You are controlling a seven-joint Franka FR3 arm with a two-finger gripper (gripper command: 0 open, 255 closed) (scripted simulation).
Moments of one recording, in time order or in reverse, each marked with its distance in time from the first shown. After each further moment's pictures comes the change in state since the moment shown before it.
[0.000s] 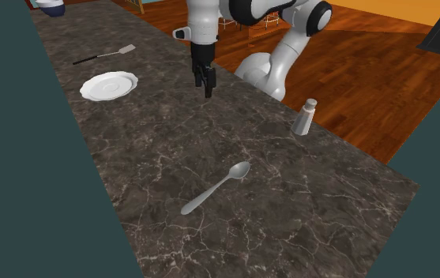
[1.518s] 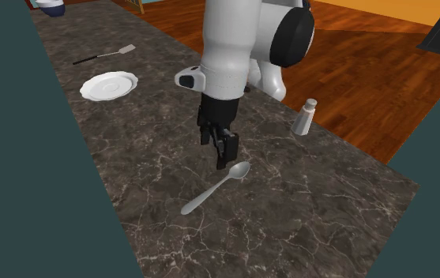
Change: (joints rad) arm 0.065 0.618 0.463 0.573 -0.168 0.160 0.540
